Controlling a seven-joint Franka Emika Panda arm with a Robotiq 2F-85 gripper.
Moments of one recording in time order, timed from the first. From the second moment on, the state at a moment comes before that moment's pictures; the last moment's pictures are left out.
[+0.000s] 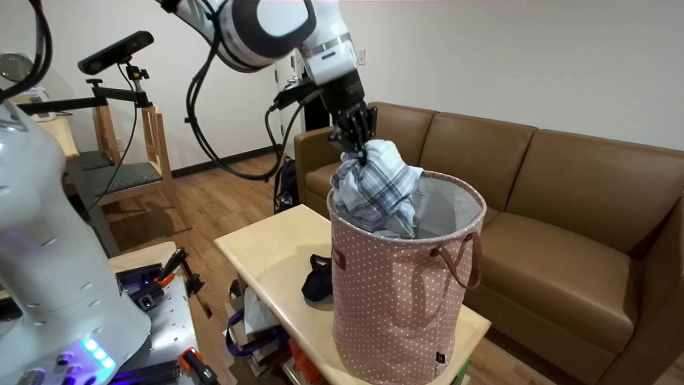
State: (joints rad) arm 0.04 -0.28 -0.22 -2.50 -0.26 2.54 1.35
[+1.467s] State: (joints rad) arm -0.10 -0.02 -0.15 -2.27 -0.11 2.43 0.71
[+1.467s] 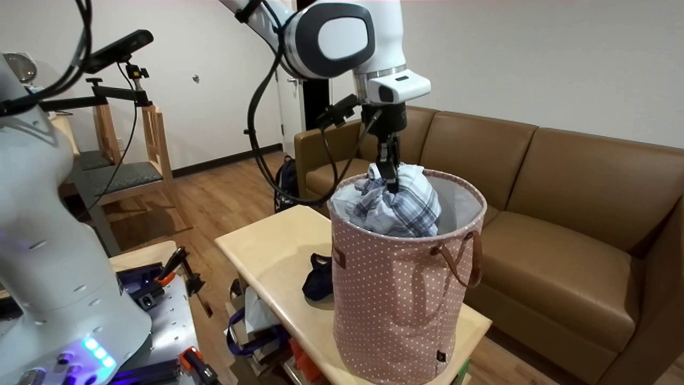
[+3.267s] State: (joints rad) arm -0.03 0.62 -0.14 -1.98 -0.13 2.56 0.37
